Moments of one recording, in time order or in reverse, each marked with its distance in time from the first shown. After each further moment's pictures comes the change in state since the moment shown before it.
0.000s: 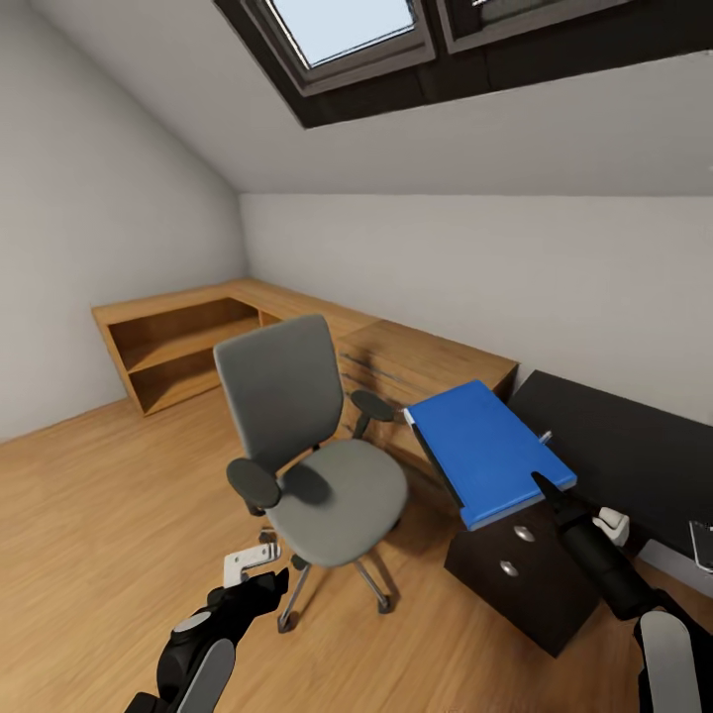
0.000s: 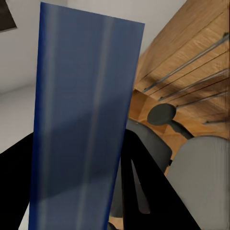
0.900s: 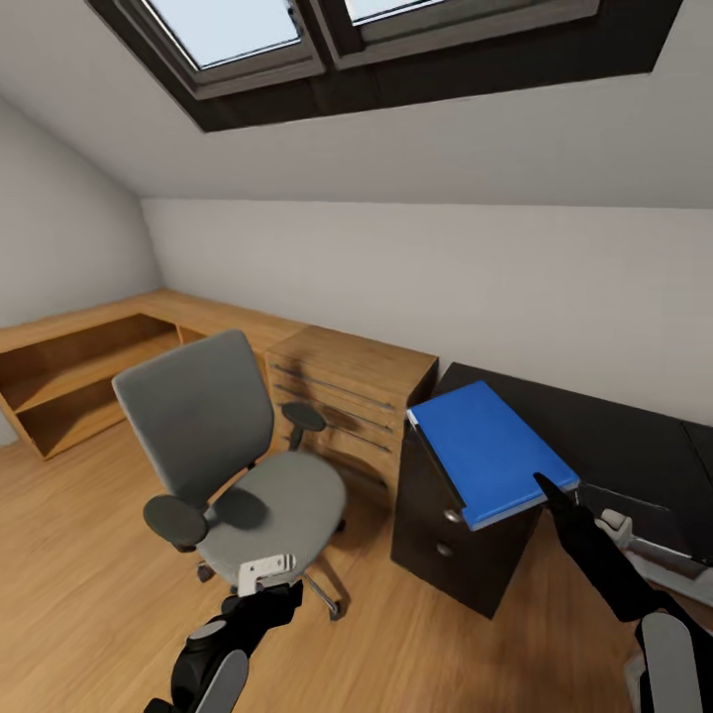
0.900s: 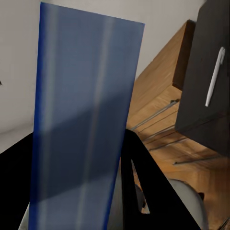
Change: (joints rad) left arm 0.001 -0.002 -0.064 0.032 0.003 0.002 -0.004; right arm 0.000 0.002 -0.009 0.002 0.002 -0.007 -0.007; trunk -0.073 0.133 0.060
